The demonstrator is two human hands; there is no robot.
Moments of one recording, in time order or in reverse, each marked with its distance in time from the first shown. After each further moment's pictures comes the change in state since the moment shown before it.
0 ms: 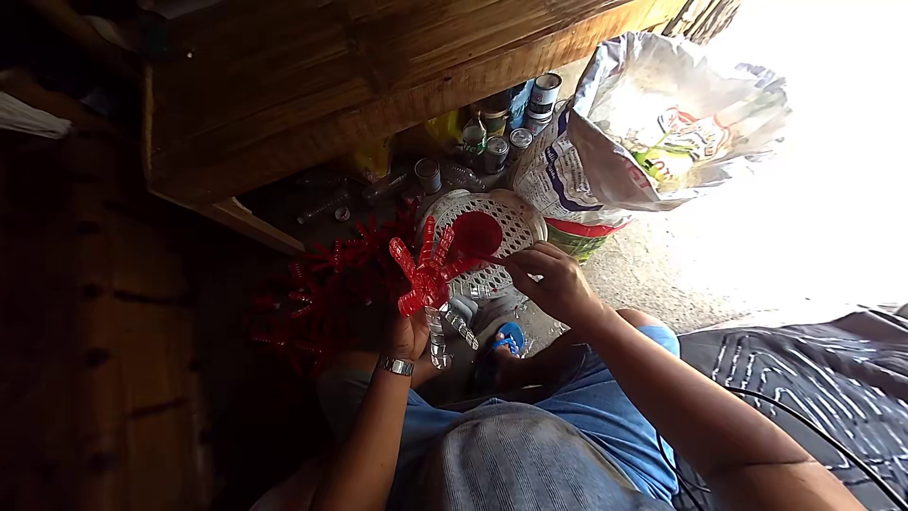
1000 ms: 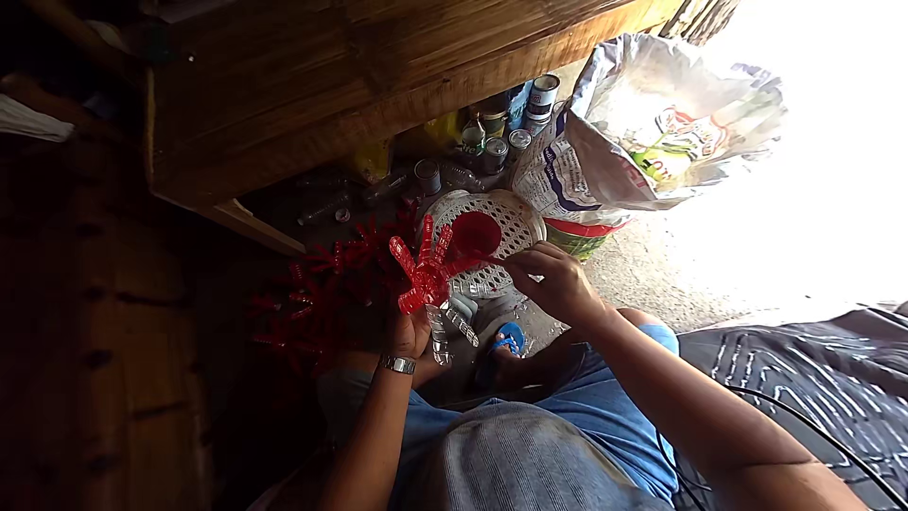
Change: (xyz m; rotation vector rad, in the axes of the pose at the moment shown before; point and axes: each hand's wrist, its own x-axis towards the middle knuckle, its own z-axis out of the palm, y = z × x) left_hand 0.001 0.001 0.005 0.010 0.028 -0.024; right_hand 0.000 -0.003 -0.004 -0.014 0.001 -0.021
